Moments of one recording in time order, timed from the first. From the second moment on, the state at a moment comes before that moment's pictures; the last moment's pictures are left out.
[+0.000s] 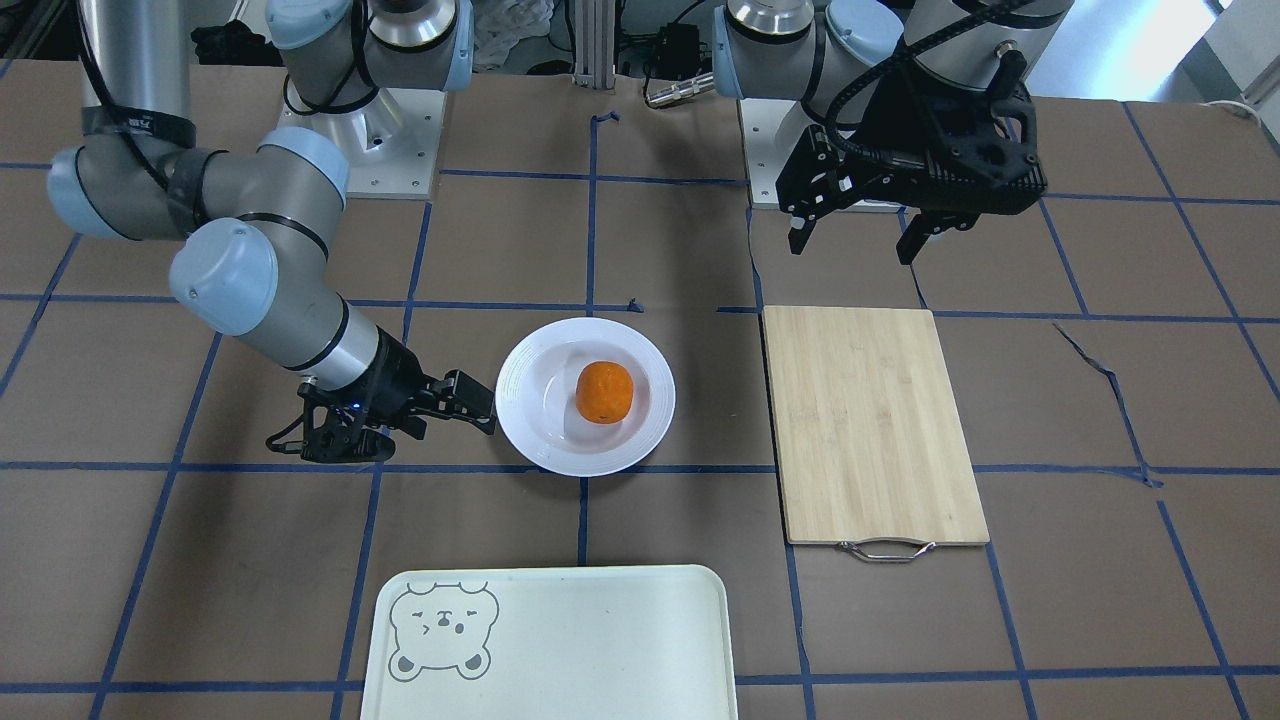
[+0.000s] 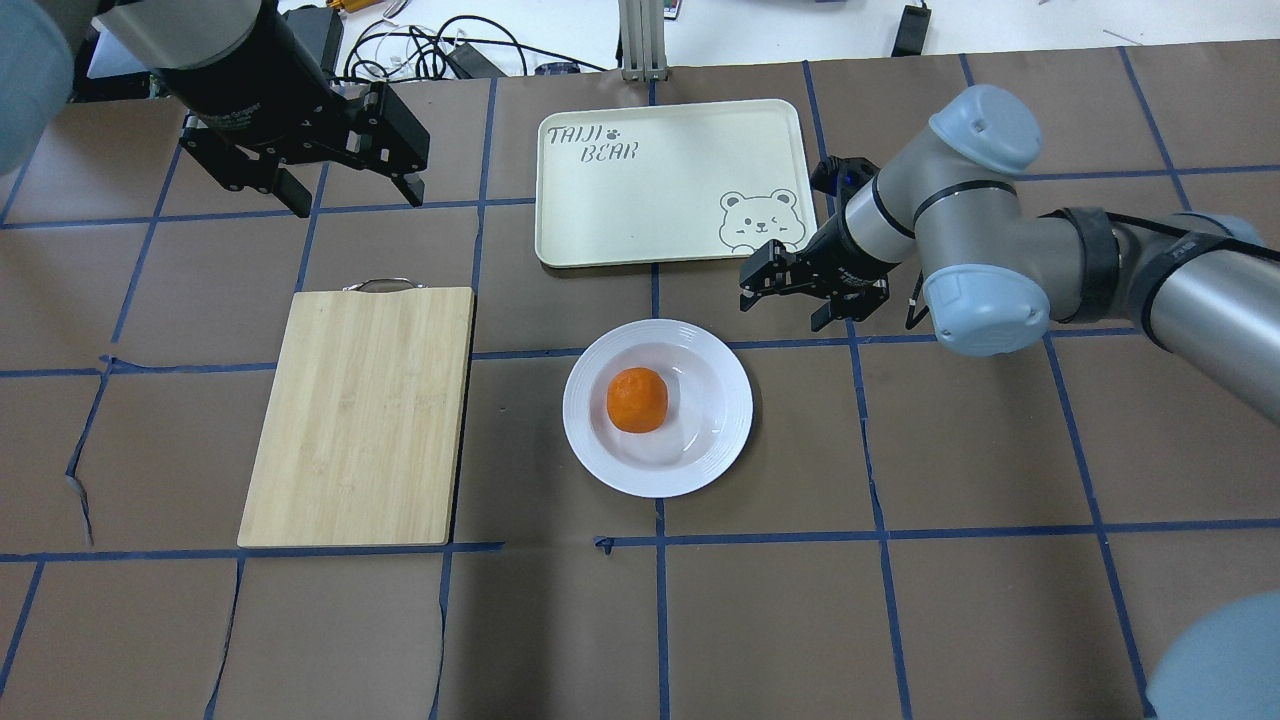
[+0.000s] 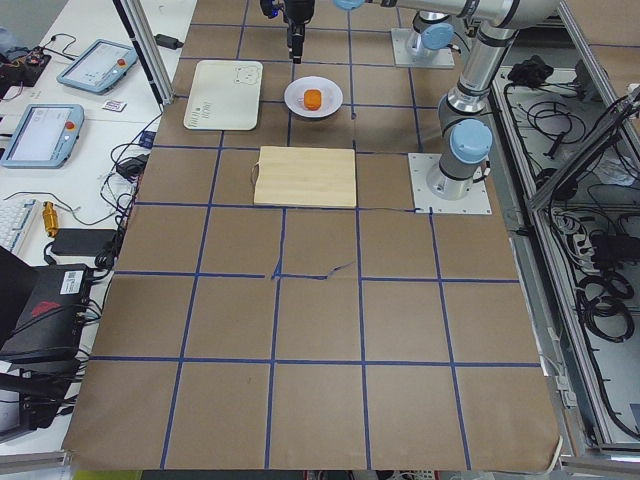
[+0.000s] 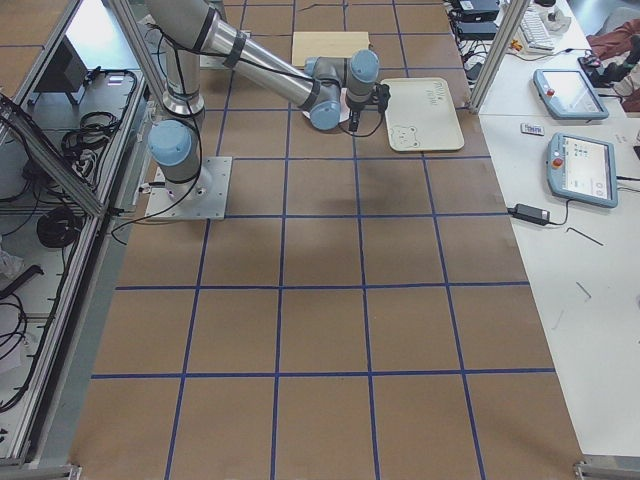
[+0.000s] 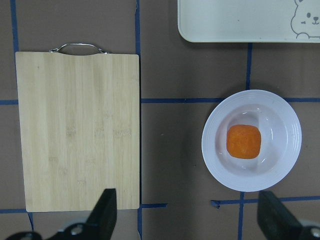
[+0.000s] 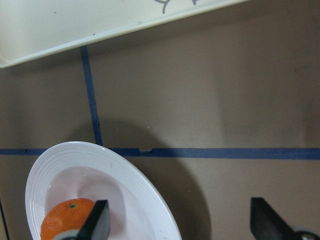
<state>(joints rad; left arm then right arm) -1.59 -1.59 -1.46 -1.61 1.54 -0.03 1.55 -1.26 1.93 -2.26 -1.11 0.09</state>
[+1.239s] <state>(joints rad) -1.59 -1.54 -1.56 -1.55 1.60 -0.08 1.63 -1.14 2.00 -2.40 -1.00 0.10</state>
